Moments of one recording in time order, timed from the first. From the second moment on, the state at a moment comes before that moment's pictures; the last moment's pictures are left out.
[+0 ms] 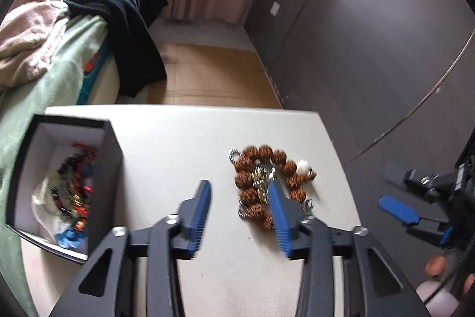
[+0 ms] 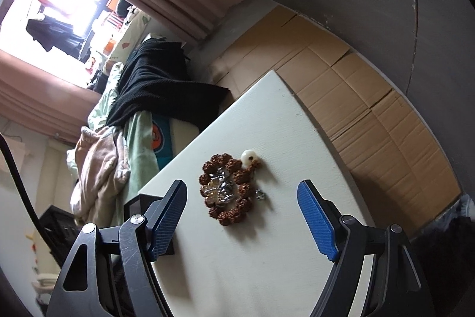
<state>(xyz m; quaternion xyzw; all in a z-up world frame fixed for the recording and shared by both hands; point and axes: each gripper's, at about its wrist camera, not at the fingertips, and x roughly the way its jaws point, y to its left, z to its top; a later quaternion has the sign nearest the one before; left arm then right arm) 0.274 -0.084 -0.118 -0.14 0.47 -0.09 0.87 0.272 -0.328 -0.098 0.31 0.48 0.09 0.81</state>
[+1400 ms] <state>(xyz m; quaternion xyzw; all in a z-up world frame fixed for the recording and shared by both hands) 0.280 -0.084 -0.110 -0.16 0.46 -0.14 0.87 0.280 -0.306 -0.108 0.26 0.51 0.09 0.81</state>
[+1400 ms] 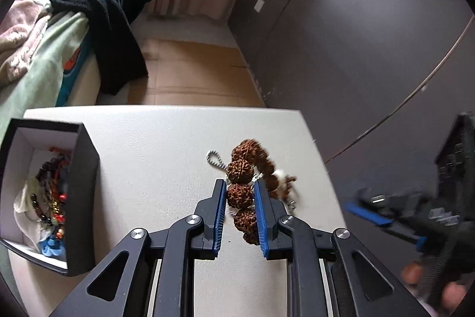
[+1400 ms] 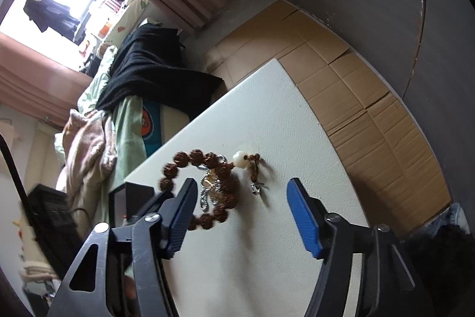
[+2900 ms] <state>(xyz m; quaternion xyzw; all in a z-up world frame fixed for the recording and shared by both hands) 0.214 0.043 0.006 -0.26 0.29 -0.09 0.92 0.280 -0.241 -0.096 0.18 0.51 0.14 0.83</state>
